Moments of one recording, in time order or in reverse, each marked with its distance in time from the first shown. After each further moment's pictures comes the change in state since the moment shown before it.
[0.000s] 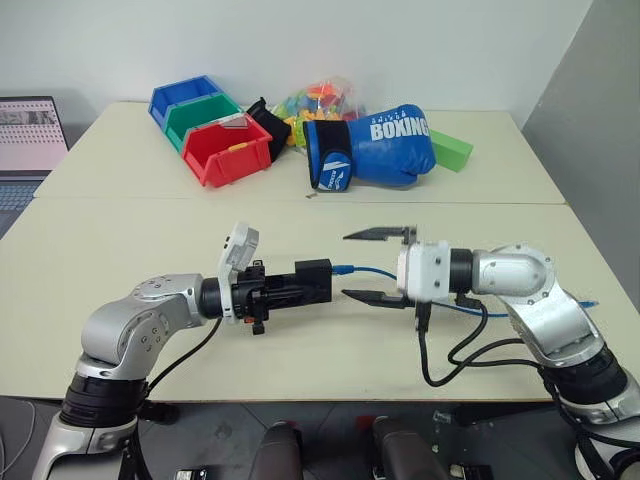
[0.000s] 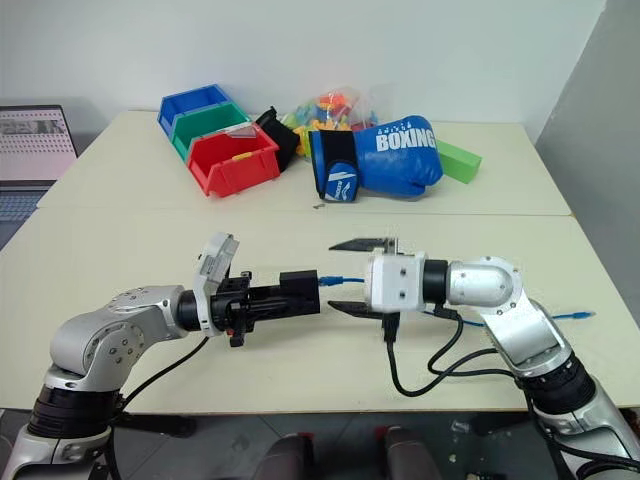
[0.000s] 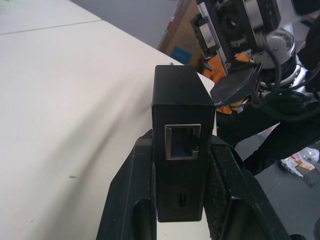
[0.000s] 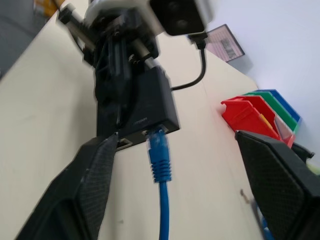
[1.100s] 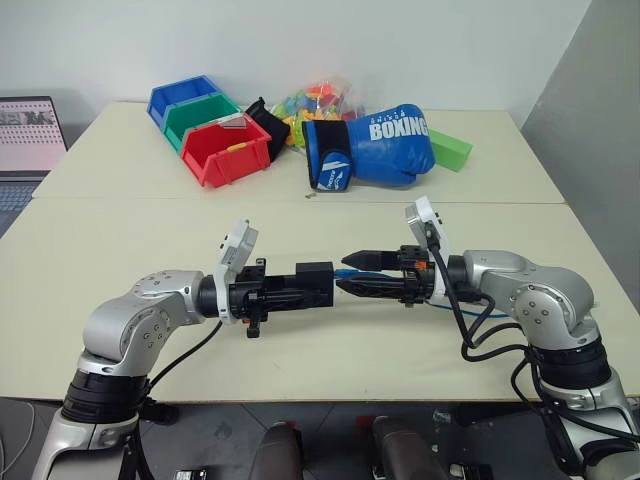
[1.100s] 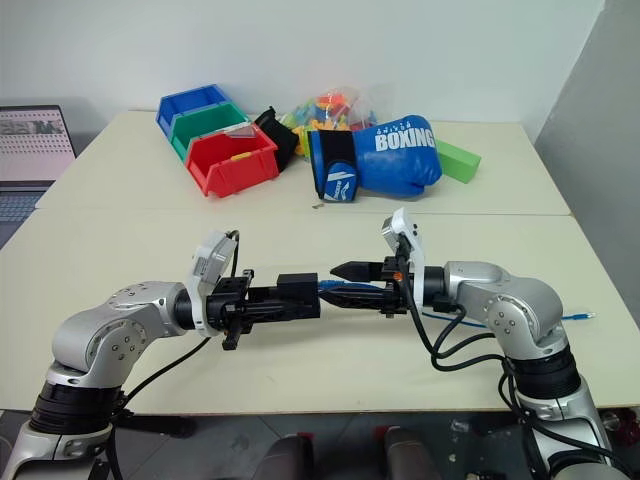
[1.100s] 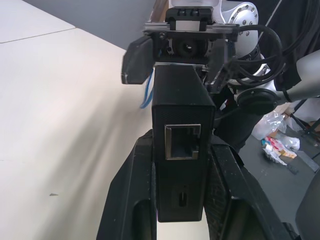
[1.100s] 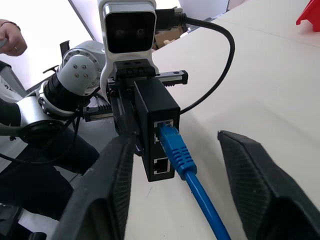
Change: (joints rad) left arm -0.016 -0.004 -0.002 0.013 0.001 -0.023 -0.065; right arm -0.040 0.118 -0.136 0.130 0.452 0.569 -0.085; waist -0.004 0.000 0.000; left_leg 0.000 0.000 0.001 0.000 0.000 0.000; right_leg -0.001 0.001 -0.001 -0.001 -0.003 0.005
